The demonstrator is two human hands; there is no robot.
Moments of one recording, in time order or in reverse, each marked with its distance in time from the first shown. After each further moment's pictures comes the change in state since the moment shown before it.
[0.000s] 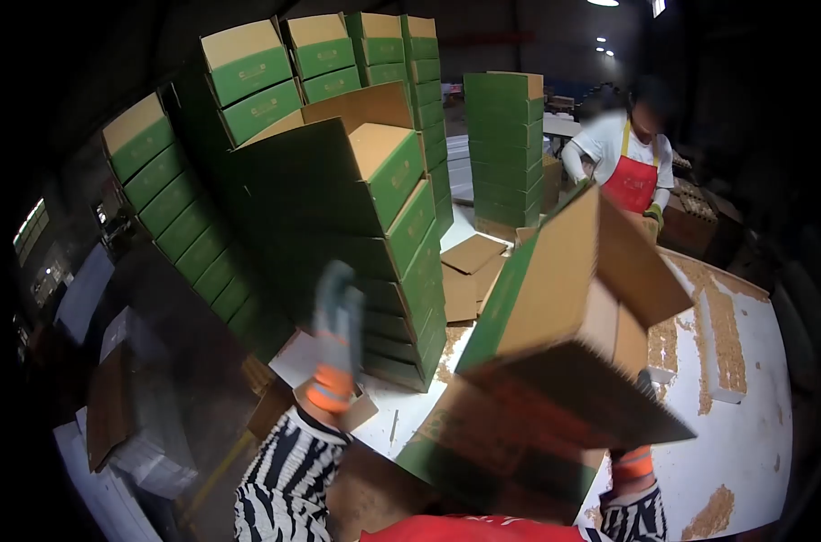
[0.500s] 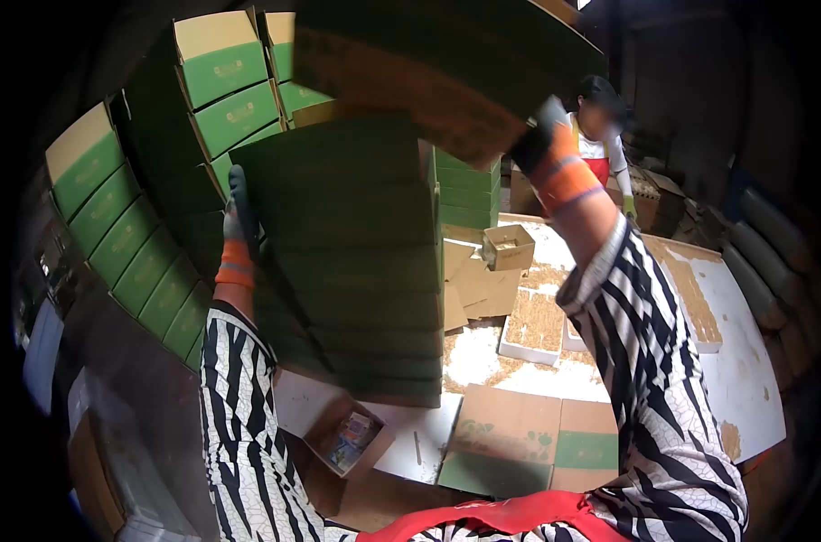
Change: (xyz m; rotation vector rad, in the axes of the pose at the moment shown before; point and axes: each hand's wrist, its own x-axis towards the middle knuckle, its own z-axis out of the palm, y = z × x) left_hand 0.258 -0.158 -0.132 -0.605 0.102 -0.152; right_hand 0.304 -0.014 0.367 -0.459 -0.260 -0.672
